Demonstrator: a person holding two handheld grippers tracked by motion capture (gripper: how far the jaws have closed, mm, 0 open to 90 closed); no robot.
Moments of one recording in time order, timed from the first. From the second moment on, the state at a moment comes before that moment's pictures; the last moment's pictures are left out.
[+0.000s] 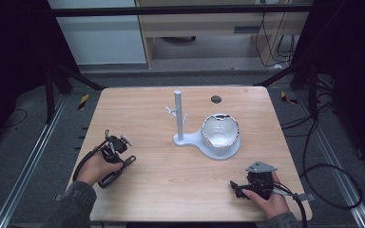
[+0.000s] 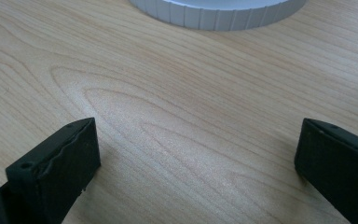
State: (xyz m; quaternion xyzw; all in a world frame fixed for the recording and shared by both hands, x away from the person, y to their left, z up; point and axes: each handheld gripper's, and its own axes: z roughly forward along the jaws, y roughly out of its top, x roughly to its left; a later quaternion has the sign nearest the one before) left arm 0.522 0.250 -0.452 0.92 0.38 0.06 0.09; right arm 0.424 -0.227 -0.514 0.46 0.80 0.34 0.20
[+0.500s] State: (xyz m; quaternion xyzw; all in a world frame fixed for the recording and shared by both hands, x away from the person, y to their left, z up) left arm 0.505 0.260 -0.437 0.91 0.38 0.08 0.14; right arm 0.424 -0.227 -0.514 0.46 0.80 0.34 0.20
